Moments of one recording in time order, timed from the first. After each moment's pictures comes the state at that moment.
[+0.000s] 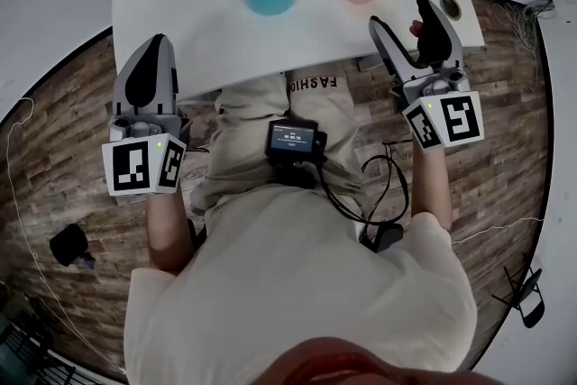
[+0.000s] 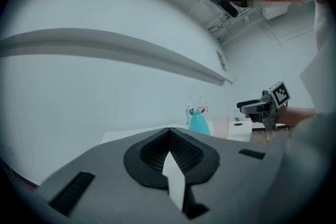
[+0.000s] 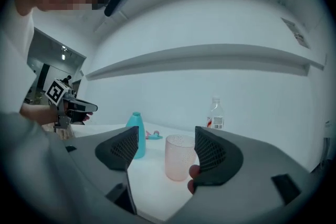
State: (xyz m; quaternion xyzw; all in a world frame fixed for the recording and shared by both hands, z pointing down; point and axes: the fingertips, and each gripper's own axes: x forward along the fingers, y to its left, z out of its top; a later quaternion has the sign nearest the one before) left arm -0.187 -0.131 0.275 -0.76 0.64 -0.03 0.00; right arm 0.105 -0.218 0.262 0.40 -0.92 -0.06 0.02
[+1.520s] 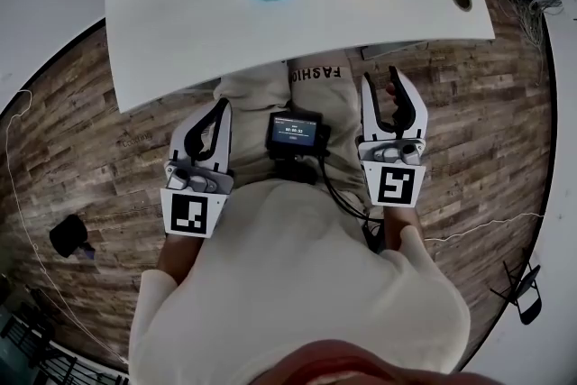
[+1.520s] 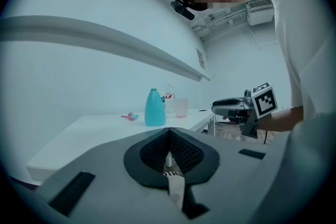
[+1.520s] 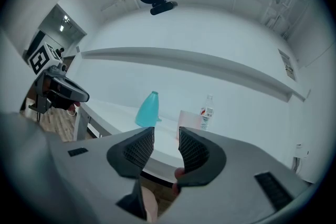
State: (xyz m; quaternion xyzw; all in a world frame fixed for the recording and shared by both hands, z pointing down) left arm -0.095 -0.049 0.358 -0.83 0.56 -0.06 -0.02; right arm 0.105 -0.124 0.334 0.49 -0.86 -0.14 0.05
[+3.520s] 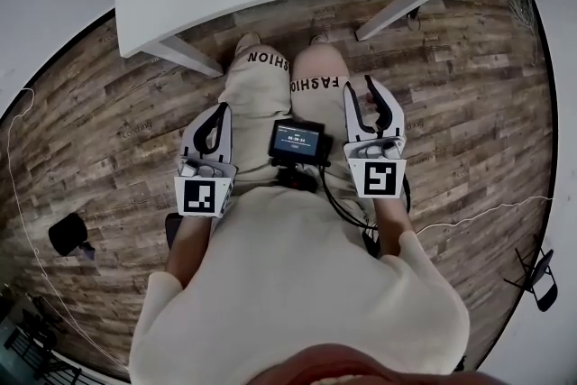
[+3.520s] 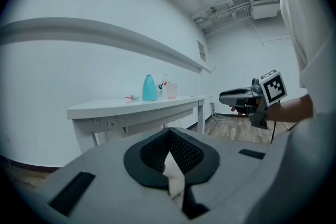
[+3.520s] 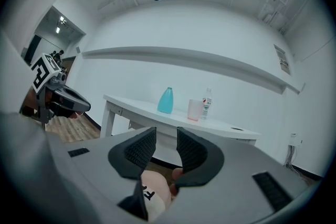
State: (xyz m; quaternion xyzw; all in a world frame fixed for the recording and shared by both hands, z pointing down) left arm -0.083 0.084 0.425 -0.81 0.57 -0.10 -0.04; right arm 0.126 0.021 0.378 0.49 -0.86 -0.11 0.08
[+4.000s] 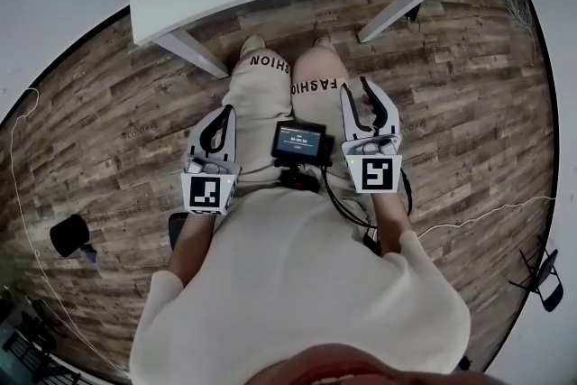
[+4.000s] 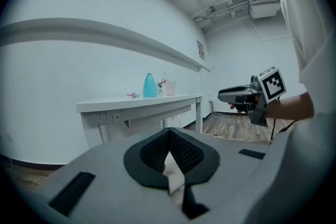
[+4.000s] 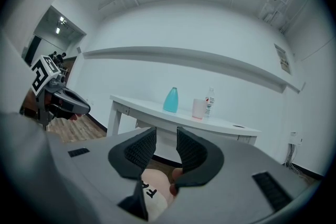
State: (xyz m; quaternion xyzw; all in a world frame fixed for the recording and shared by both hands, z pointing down) left arm -0.090 0.123 0.436 -0.82 0.57 -0.10 -0.04; right arm 0.115 0.059 0.383 0.48 -0.87 -0.11 0.08
